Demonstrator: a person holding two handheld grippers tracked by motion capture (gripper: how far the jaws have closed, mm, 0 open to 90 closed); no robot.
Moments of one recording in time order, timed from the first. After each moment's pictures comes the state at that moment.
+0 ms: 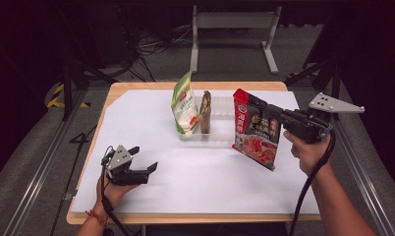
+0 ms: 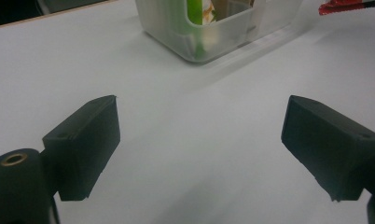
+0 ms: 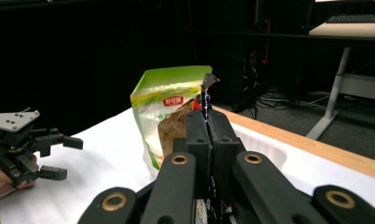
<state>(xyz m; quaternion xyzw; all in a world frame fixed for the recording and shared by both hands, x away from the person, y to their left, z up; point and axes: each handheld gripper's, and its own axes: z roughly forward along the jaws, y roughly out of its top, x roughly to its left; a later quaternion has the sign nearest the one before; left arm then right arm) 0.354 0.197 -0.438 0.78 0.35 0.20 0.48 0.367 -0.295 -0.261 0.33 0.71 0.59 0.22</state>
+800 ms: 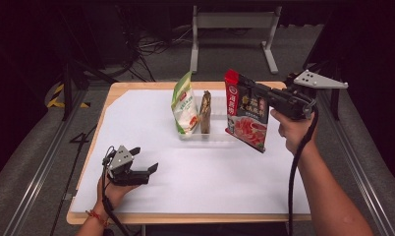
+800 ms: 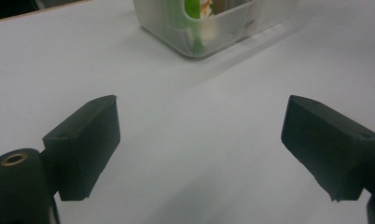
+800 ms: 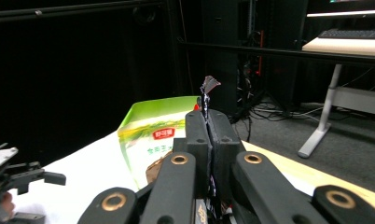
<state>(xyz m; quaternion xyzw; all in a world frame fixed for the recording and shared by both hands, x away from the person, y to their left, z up) 0.355 0.196 -0.439 0.78 0.34 0.20 0.48 0.405 -0.265 -0.236 0.33 0.70 0.59 0.24</state>
